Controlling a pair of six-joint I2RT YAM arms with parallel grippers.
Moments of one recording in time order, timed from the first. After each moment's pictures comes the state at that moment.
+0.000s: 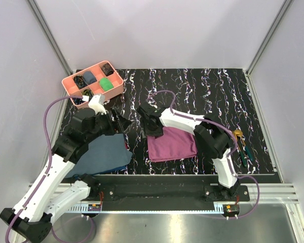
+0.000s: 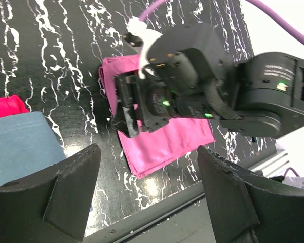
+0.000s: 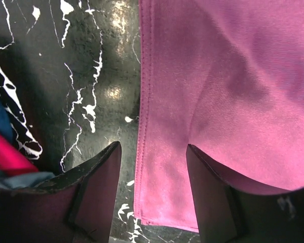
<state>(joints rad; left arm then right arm) -0.46 0.78 0.92 -0.58 0.12 -0.60 0.86 2.10 1.59 -0.70 0.06 0.68</state>
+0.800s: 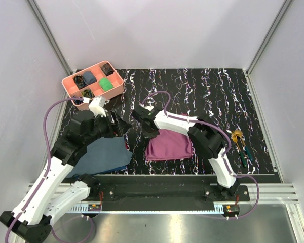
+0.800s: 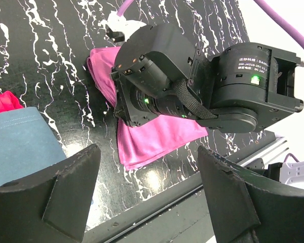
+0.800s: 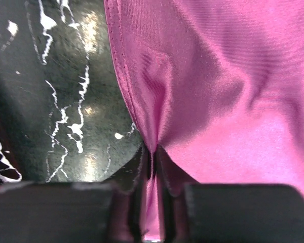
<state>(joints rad) -0.46 0.75 0.91 -0.59 0.17 -0.57 0.92 2.17 1.65 -0.76 0.22 0.70</state>
